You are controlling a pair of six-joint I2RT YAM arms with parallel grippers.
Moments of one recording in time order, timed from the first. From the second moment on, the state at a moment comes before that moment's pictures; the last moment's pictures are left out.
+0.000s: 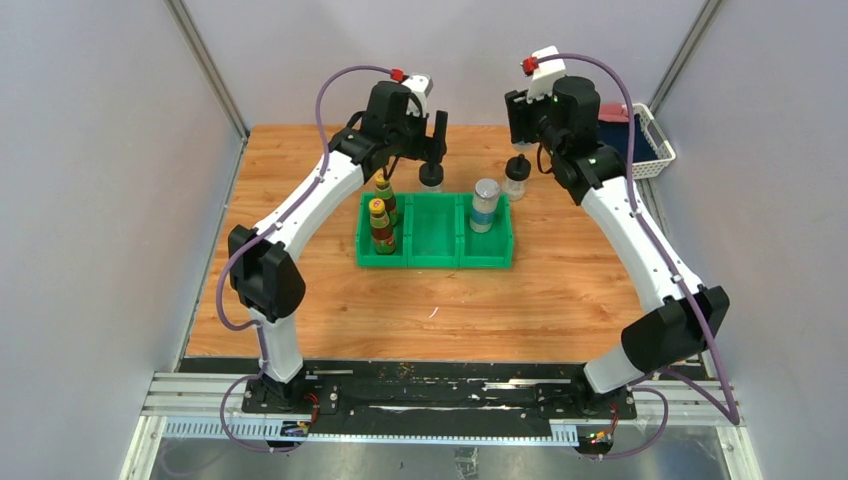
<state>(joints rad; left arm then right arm) -0.52 1.86 1.87 -0.48 0.00 -0.16 0.36 1.52 1.64 -0.29 0.09 -0.20</state>
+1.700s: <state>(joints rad) -0.52 2.03 1.93 -0.50 0.04 -0.10 0.25 1.45 1.07 -0.18 0.36 0.35</state>
